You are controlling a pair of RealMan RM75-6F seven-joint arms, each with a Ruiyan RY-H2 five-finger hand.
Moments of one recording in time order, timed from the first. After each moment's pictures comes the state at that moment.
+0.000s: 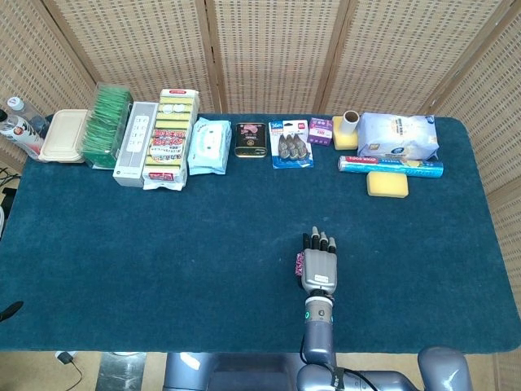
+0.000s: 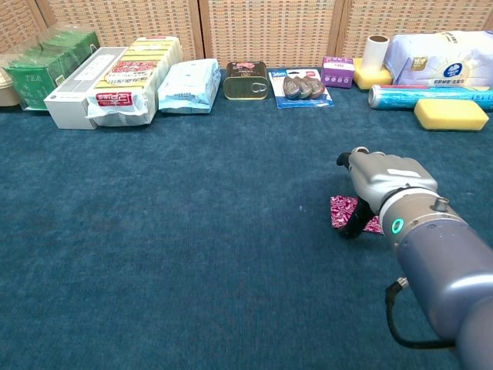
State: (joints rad) left arm 0.02 -0.75 0.03 -1.89 1.59 1.57 -0.23; right arm 0.64 -2.06 0.31 -1.59 -0.62 1.57 -1.06
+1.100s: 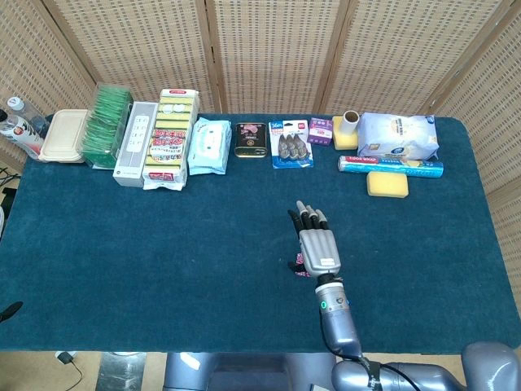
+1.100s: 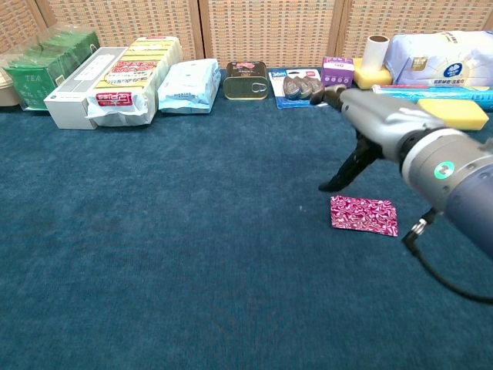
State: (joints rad) left arm 0.03 -0.75 0.03 -1.89 1.59 1.58 -0.21; right arm 0.61 -1.78 0.26 -1.69 -0.96 1.32 -0.69
